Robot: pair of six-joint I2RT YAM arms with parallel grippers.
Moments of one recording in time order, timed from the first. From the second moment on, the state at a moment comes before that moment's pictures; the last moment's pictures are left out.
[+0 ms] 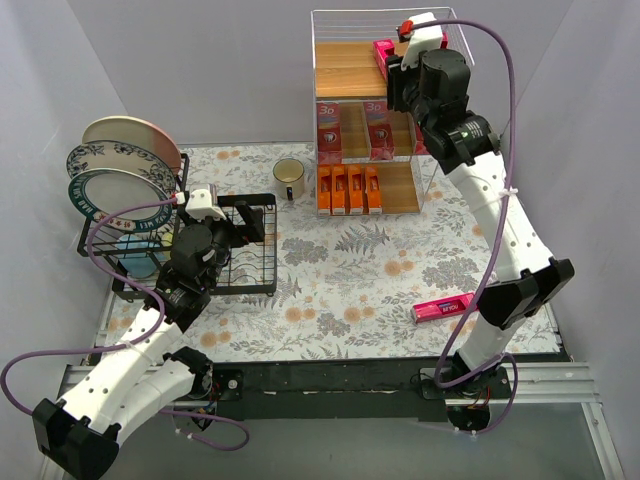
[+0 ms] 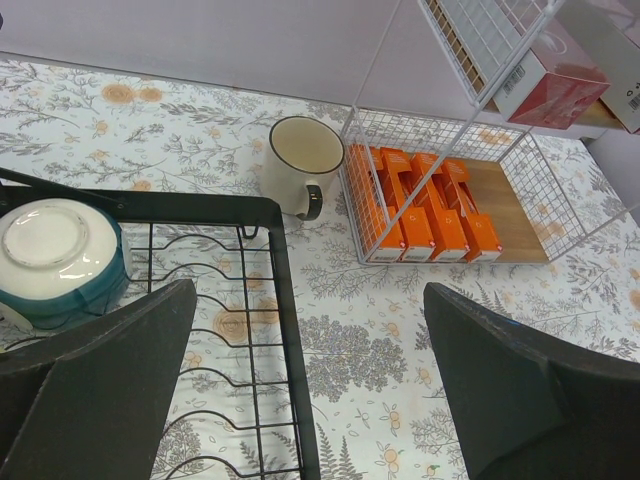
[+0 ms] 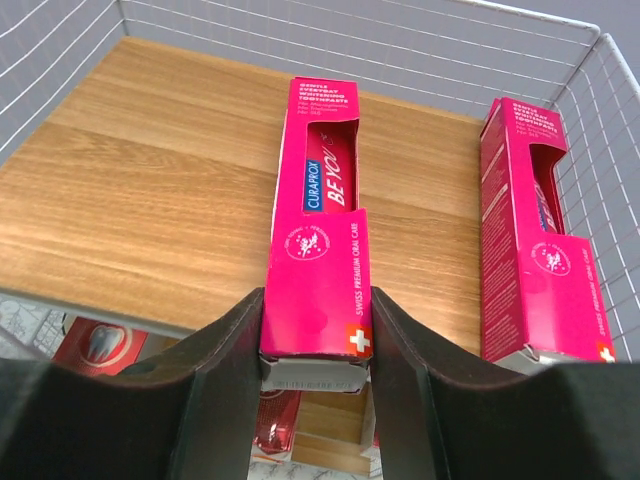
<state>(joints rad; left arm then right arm) -0.51 0.78 0.69 0.00 -0.36 -0.33 0.48 1.72 2.11 -0.49 0.25 -0.10</state>
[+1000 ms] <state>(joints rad) -0.51 0.78 0.69 0.00 -0.36 -0.33 0.48 1.77 2.06 -0.27 0.35 0.00</state>
